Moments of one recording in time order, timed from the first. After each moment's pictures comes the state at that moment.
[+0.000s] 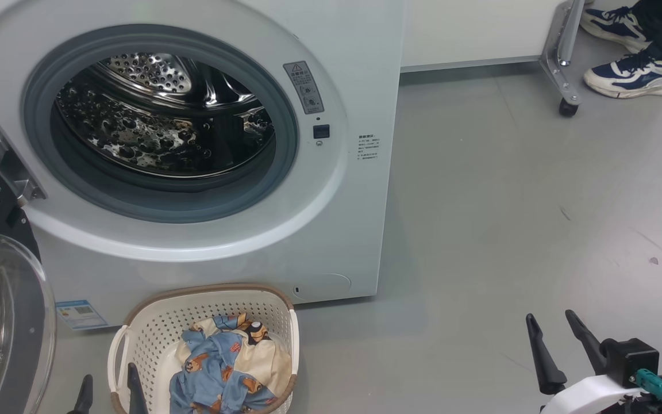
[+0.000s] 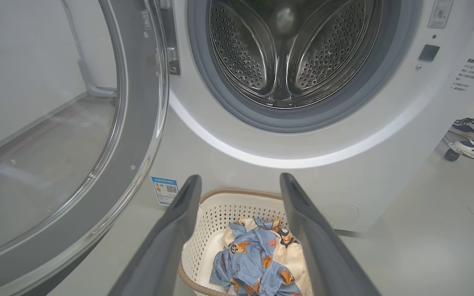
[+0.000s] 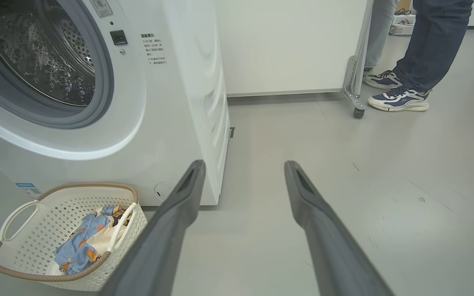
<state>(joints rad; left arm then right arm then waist) 0.08 0.03 -0.08 0.26 -0.24 0.08 -0.26 0.07 -0.13 0.09 0.32 0.23 0.12 -0.26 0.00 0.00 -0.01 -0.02</state>
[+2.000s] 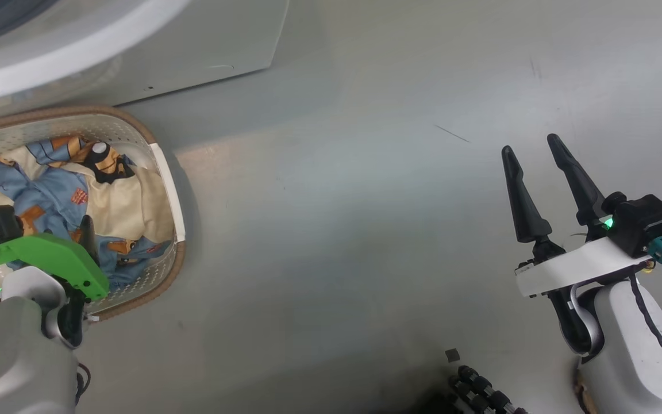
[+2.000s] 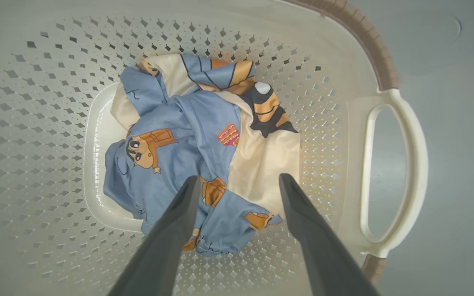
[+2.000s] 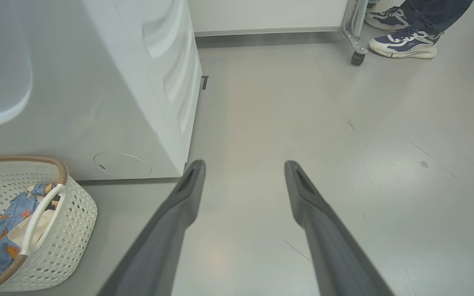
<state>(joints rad) -0.59 0.15 -0.01 0.74 -0.34 -0.01 0.16 -0.26 -0.15 0.19 0.14 0.29 0.12 -0.26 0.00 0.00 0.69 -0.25</state>
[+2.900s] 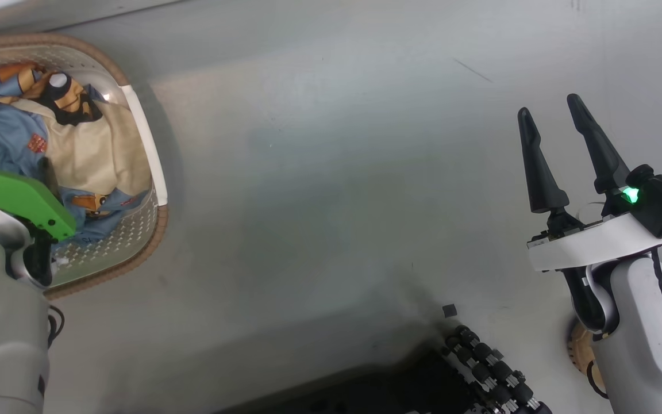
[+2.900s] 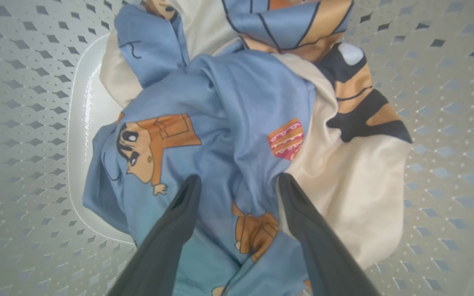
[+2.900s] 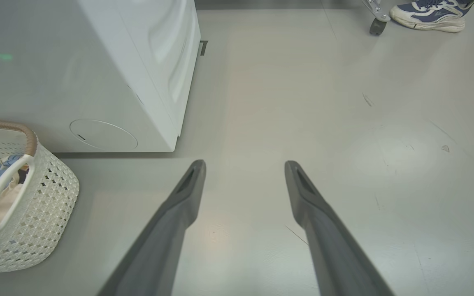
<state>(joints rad) -0.82 0.19 0.00 0.89 -0.33 0.04 0.16 -0.32 -0.17 0.17 0.07 0.29 0.12 -0.26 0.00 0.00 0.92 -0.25</state>
